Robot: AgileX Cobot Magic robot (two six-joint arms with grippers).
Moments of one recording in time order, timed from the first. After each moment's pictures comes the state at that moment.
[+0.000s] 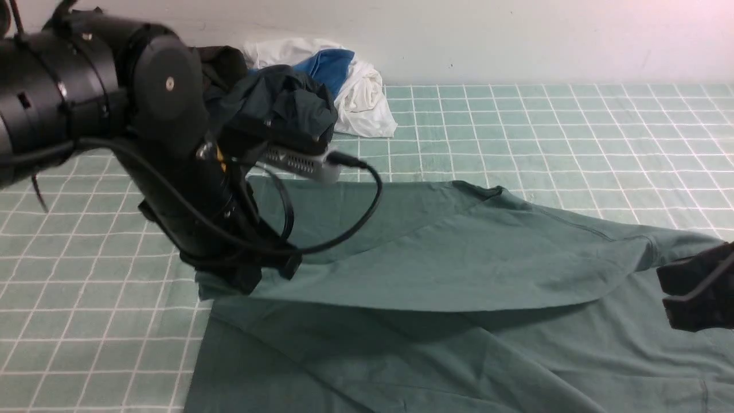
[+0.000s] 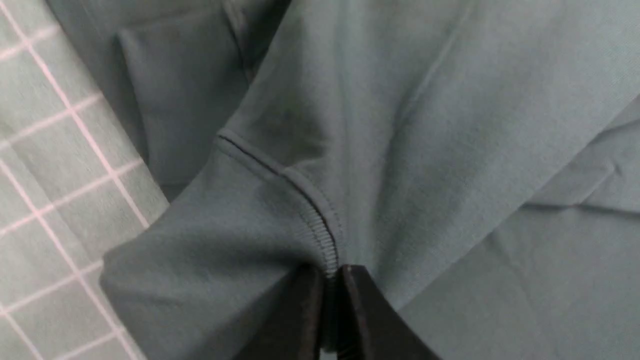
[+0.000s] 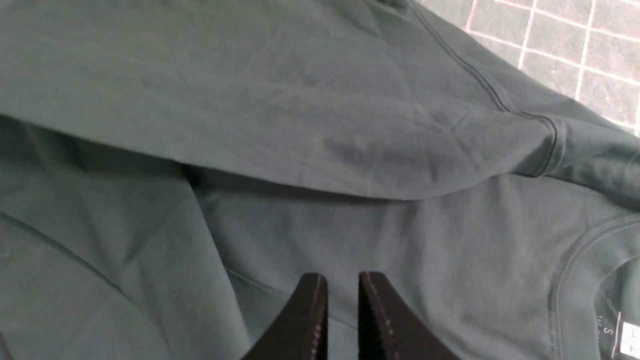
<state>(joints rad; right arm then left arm) 0.27 0.99 -0.77 0.03 0.78 -0.04 -0.42 1.57 -1.22 -0.08 1.08 0.07</state>
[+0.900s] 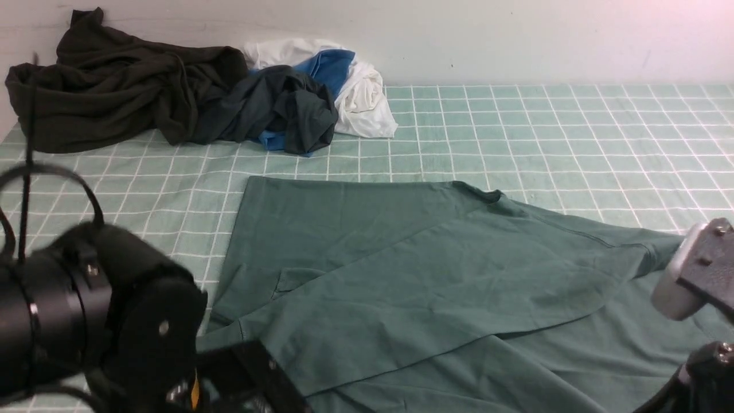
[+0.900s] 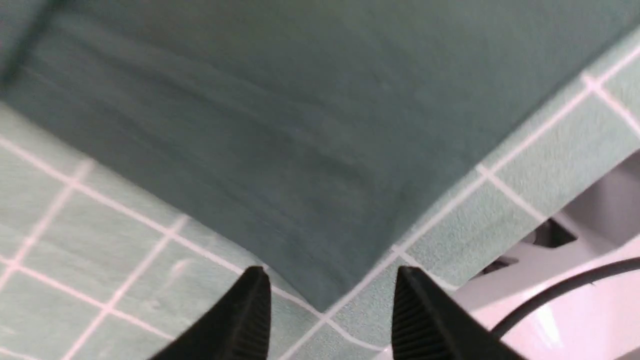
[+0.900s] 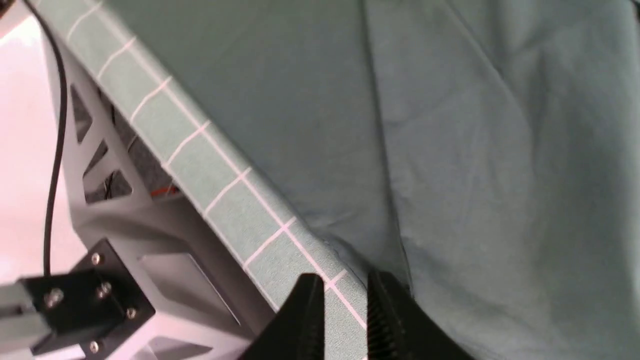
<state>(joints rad) 0.40 0.97 -0.77 0.51 1.23 -0.50 -0.69 1.41 -0.71 -0.07 1.11 0.26</state>
